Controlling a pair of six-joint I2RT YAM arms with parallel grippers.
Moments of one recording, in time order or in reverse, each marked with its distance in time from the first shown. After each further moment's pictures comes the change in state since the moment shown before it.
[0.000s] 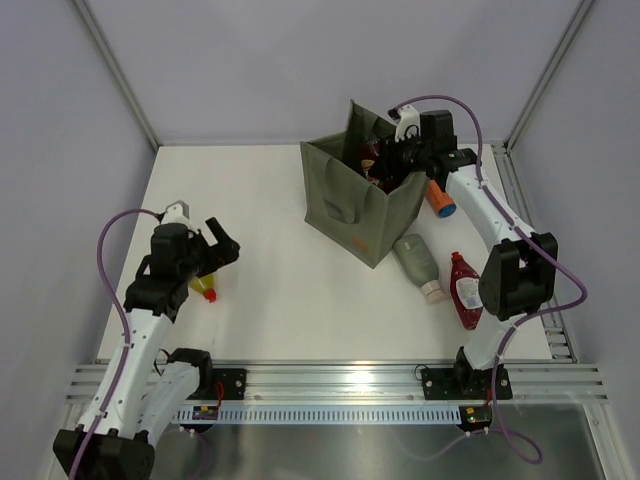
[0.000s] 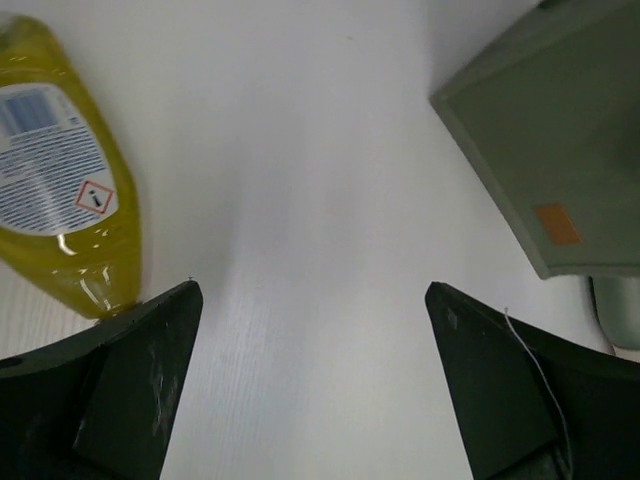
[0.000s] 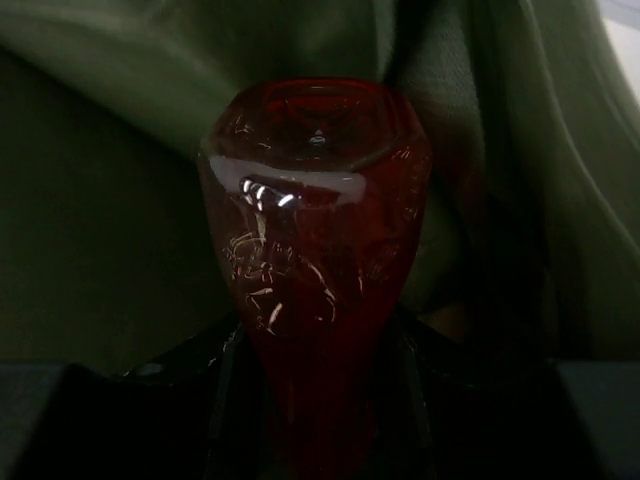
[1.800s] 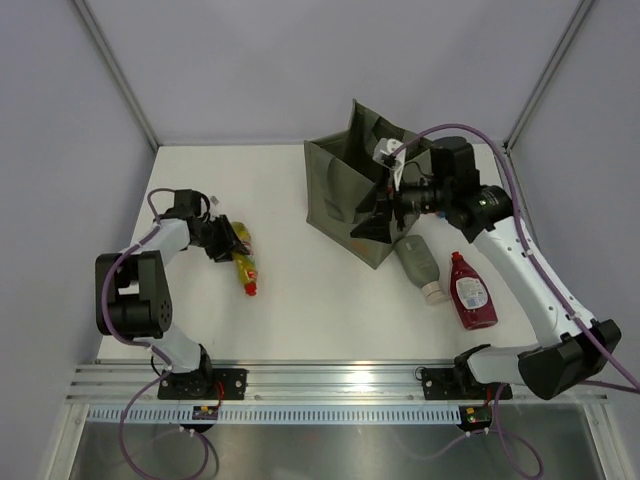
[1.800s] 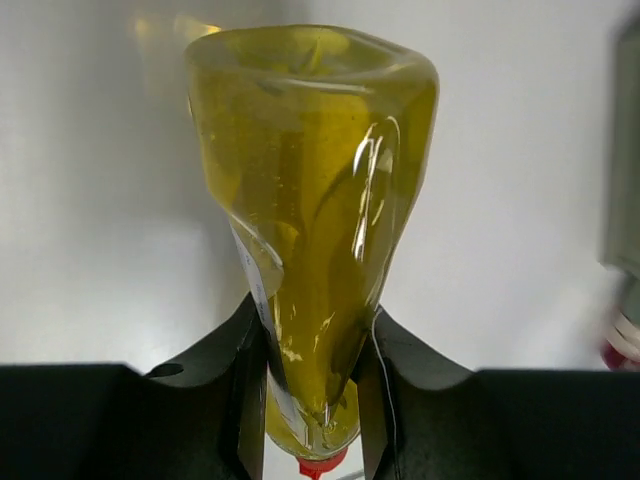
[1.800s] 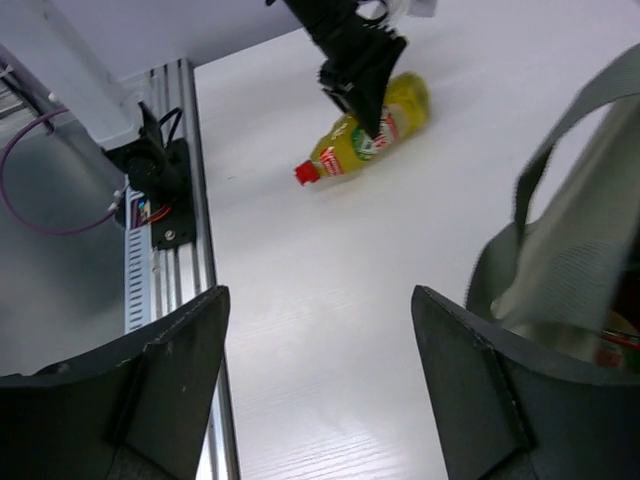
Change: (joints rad) left arm 0.203 0.862 0.269 -0.011 0.317 0.119; right arm 0.121 -0.503 -0.219 -0.179 -0.502 -0.215
